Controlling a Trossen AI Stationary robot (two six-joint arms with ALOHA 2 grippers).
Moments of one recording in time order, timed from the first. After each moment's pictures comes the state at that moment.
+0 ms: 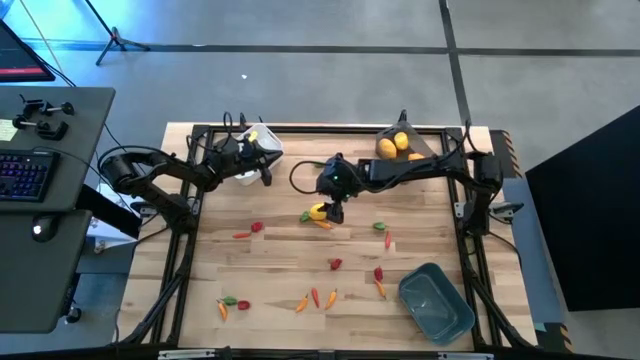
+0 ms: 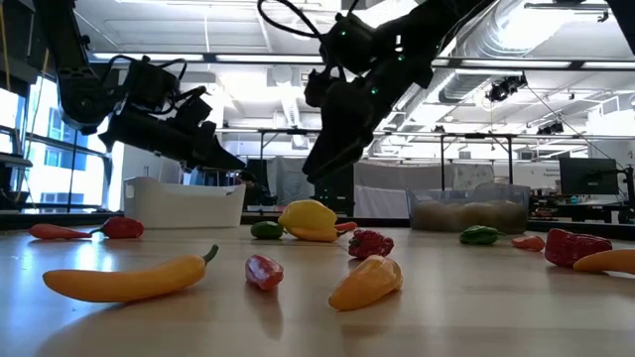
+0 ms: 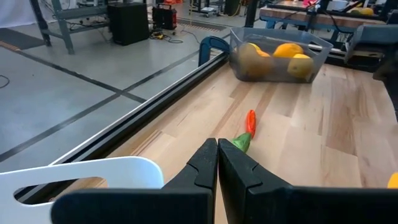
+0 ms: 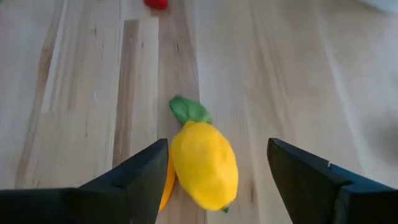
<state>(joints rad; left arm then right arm) 0.70 1.50 0.27 0.99 0.20 0.02 -0.17 1.87 1.25 -0.24 -0.17 -0.04</state>
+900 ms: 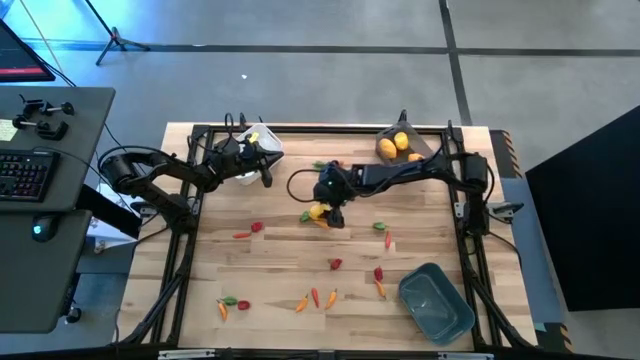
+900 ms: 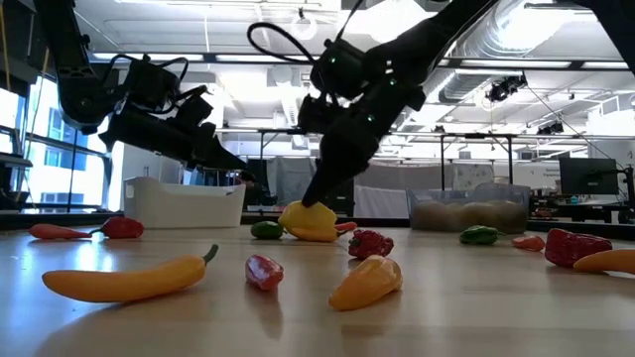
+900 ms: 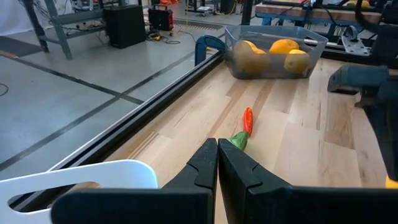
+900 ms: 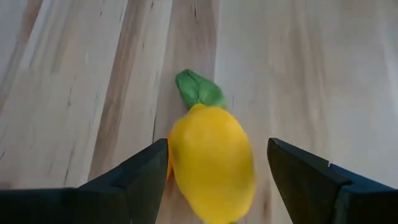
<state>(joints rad) 0.69 1.50 0.27 0.99 0.20 0.06 -0.17 1.97 1.25 -0.21 -0.23 -0.18</state>
